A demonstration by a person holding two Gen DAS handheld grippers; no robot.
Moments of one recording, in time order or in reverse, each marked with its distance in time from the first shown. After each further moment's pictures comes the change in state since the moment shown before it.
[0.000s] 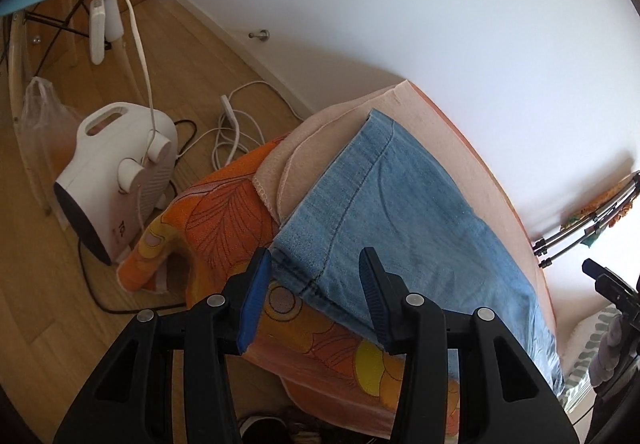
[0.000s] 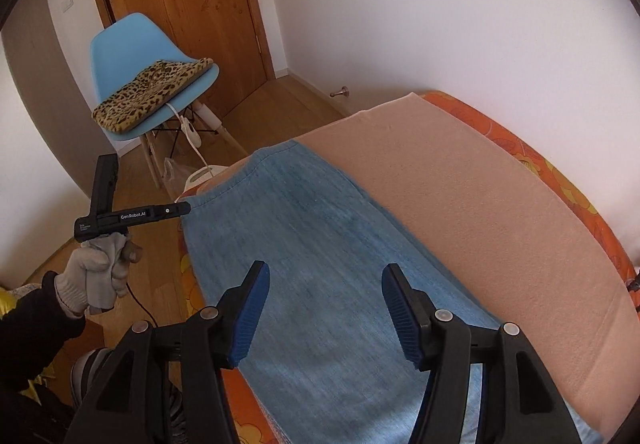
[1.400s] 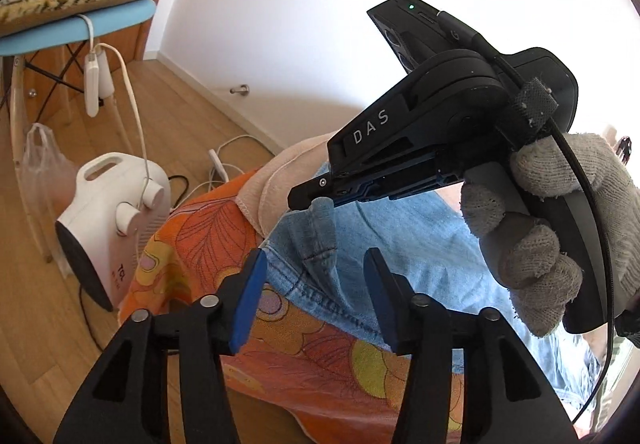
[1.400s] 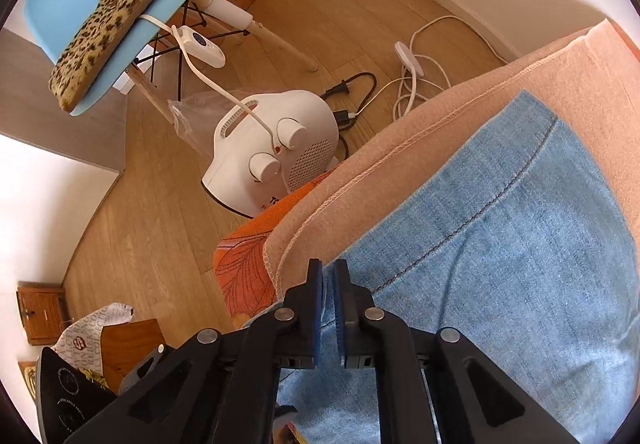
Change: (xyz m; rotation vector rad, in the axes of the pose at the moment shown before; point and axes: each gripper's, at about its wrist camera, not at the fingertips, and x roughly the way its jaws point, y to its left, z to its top) left arm -0.007 -0.007 -0.025 0.117 -0.198 -0.025; right arm 0.284 0.146 0.113 0.089 0.494 0.158
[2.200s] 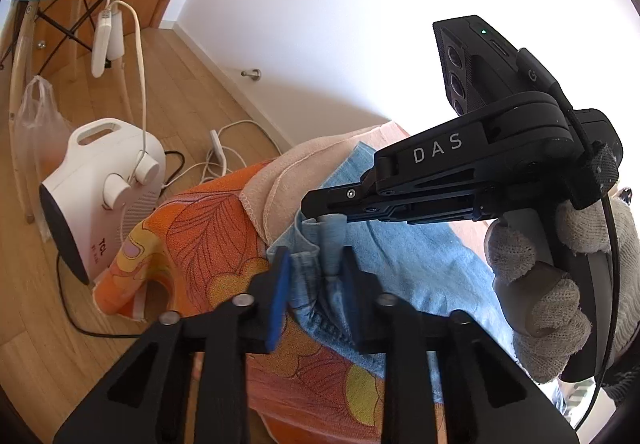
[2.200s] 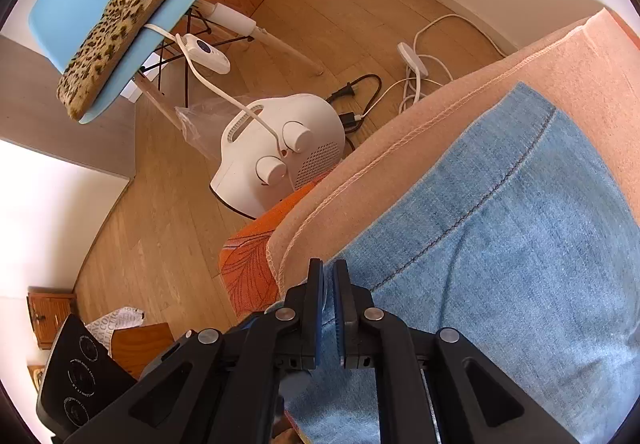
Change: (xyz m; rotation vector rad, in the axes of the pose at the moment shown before) left arm 0.016 0.016 0.009 -0.148 0.001 -0.039; right arm -0.003 -0.007 -0.002 0.017 -0.011 0.050
